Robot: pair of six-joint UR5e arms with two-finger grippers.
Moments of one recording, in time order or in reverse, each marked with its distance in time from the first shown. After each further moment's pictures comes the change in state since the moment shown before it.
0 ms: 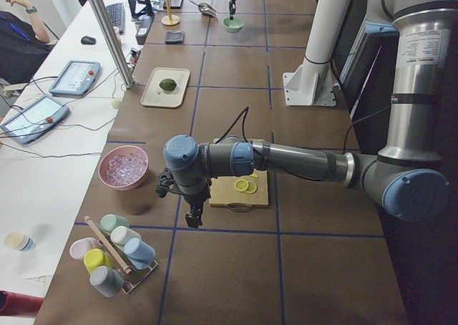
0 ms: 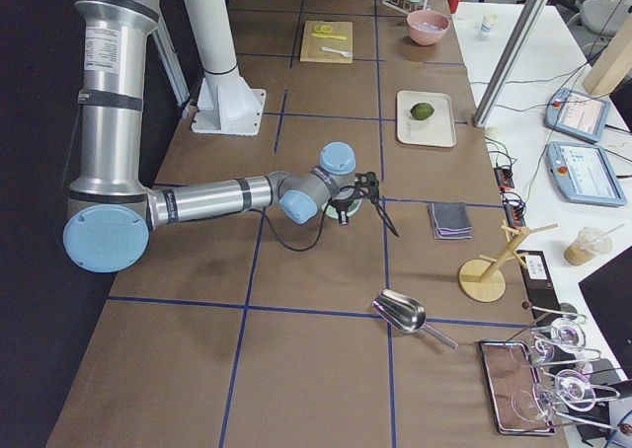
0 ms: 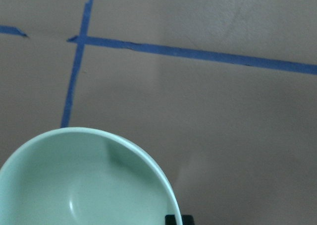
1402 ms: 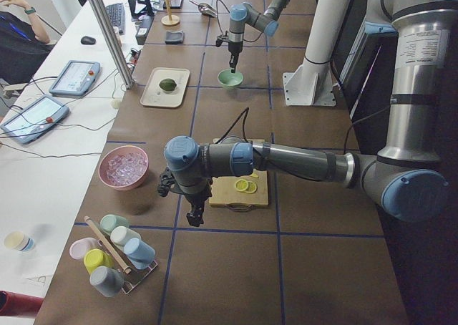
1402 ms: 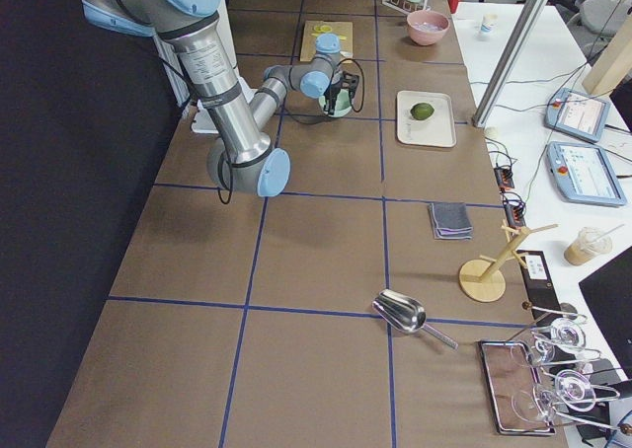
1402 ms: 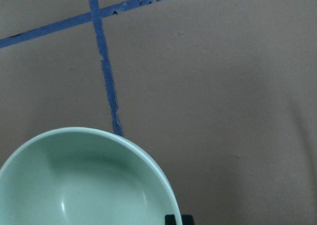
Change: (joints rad) left arm 0.014 0.004 -0.001 0.004 -0.034 -0.001; right arm -0.543 0.692 -0.118 -0.412 -0.393 0.743
